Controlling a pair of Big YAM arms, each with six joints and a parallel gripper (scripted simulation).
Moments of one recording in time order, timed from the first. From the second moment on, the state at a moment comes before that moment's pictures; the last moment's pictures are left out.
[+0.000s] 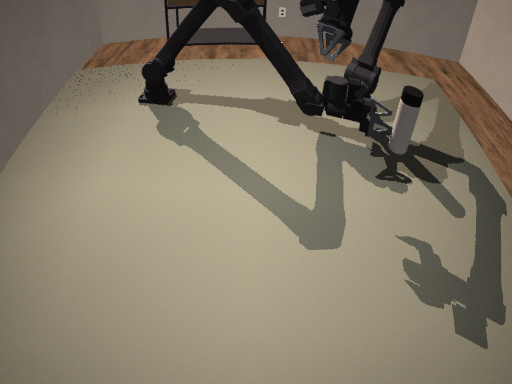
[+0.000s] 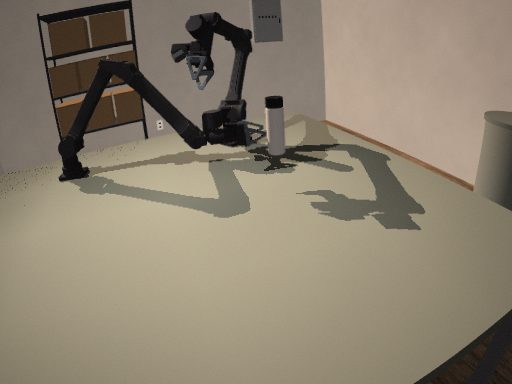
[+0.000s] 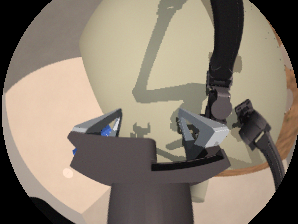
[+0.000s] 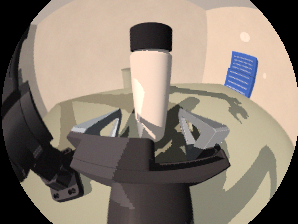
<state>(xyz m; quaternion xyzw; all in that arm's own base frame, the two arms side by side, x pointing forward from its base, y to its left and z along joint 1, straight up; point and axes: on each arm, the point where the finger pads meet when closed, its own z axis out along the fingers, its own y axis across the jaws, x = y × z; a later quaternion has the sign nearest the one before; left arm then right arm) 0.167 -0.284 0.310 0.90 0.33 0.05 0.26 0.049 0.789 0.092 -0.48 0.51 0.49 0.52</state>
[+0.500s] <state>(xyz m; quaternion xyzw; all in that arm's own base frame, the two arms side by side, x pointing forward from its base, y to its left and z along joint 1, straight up) 0.167 -0.284 0.310 0.90 0.33 0.05 0.26 0.050 0.810 0.089 -0.48 0.51 0.49 0.52</state>
